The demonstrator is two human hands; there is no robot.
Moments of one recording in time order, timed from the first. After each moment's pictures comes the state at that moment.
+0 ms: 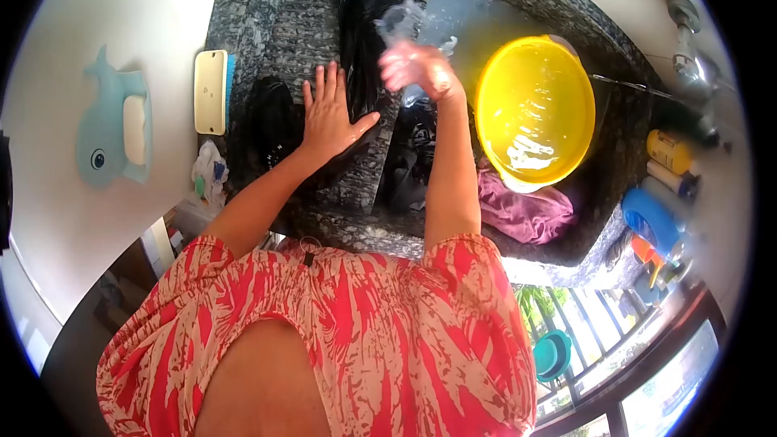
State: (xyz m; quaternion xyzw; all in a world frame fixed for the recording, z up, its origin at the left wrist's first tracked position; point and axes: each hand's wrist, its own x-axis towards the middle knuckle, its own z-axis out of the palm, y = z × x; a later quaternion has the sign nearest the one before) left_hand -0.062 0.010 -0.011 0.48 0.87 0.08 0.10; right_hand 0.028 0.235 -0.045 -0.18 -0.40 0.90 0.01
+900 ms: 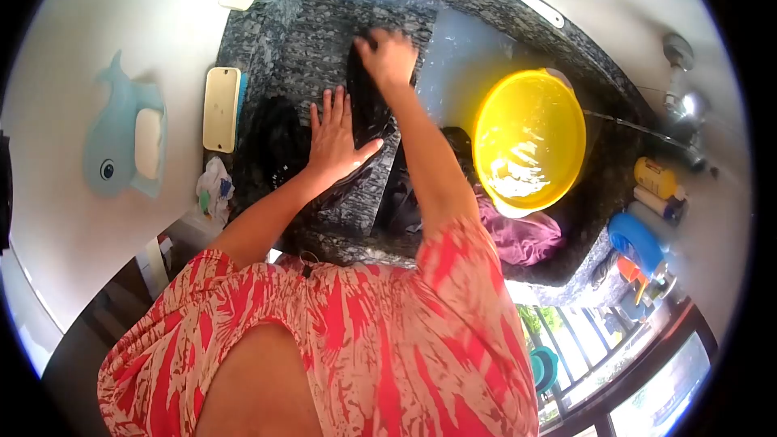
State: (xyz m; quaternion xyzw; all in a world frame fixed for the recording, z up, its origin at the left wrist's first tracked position) left_hand -0.066 0.012 -0.004 0.48 0.86 0.08 0.14; right_hand -0.083 0.197 -0.051 -0.38 -0.87 0.27 0.17
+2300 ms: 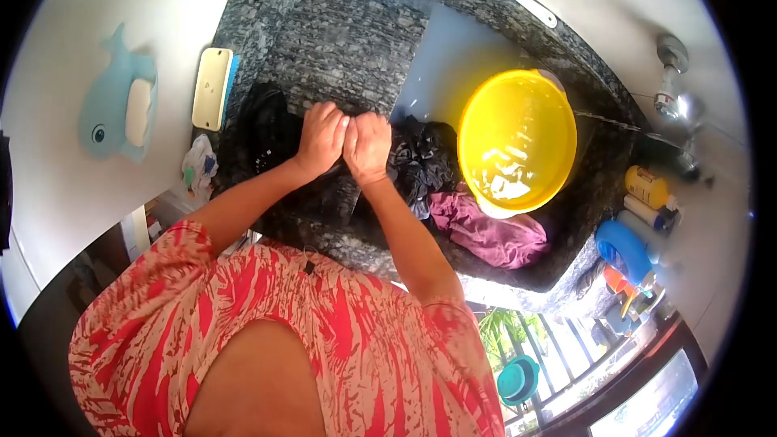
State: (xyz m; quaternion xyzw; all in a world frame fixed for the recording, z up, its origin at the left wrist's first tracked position) left_hand -0.049 0.011 -0.008 0.52 0.80 0.30 0.02; right_hand 0.045 0.089 -0.050 -0.29 -0.83 0.37 0.30
